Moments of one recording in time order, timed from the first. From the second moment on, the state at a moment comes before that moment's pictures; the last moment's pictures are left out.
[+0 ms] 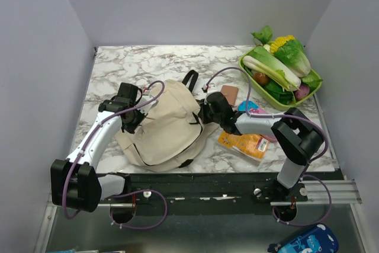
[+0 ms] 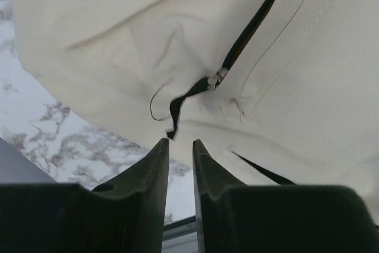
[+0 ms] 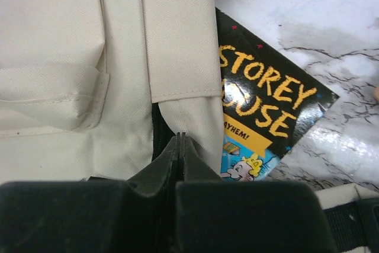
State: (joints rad) left arm -0.20 1.22 0.91 -0.84 0.01 0.47; right arm 0.75 1.77 0.88 0.30 0.10 0.35
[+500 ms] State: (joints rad) left arm -0.22 1.39 1.22 -0.86 0.13 0.40; right arm 0.73 1.64 0.92 0.20 0.14 0.34
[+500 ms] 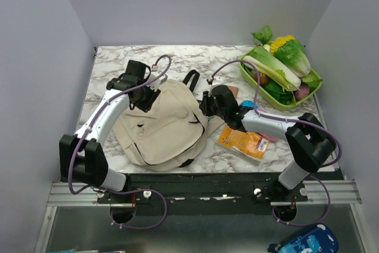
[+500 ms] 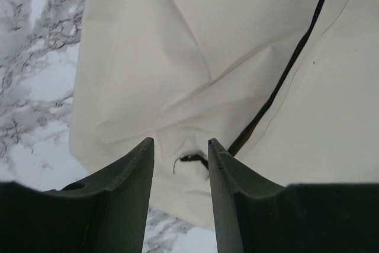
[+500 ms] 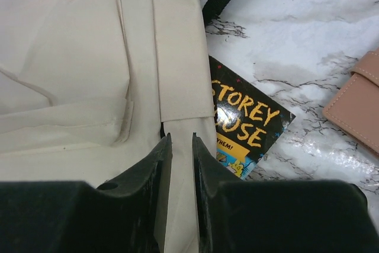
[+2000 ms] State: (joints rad) left arm -0.52 1.50 0.97 -0.41 -0.19 0.39; right arm 0.72 1.57 0.78 0.21 0.19 0.41
